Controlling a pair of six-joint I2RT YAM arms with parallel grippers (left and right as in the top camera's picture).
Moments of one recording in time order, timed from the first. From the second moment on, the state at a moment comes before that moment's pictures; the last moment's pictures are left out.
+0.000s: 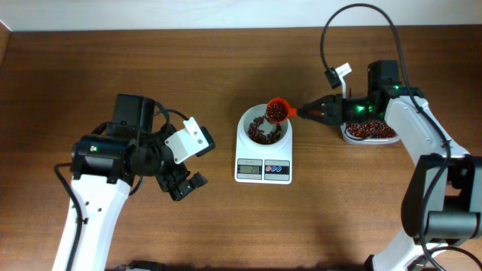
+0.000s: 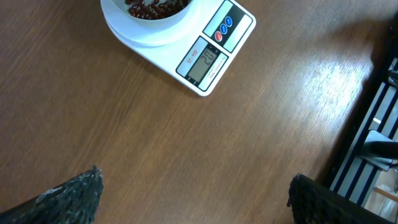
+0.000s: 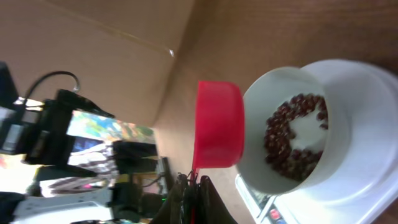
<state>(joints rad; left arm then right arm) -0.12 1.25 1.28 -1.27 0.44 0.85 -0.03 1.88 1.33 -0.74 -1.28 -0.14</state>
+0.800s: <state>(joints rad) -0.12 1.25 1.28 -1.27 0.44 0.85 0.01 1.88 1.33 -0.64 -1.09 -0.36</state>
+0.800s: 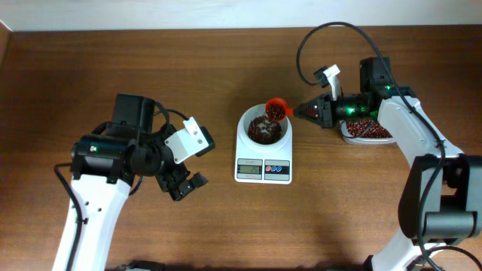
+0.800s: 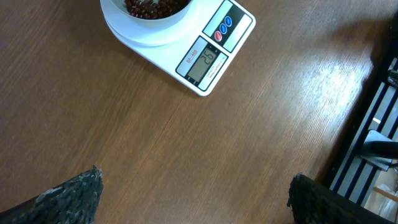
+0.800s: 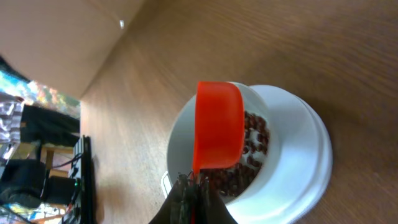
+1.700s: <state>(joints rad) -0.12 1.25 1.28 -1.27 0.44 0.85 0.01 1.88 1.33 -0.62 -1.16 -0.27</state>
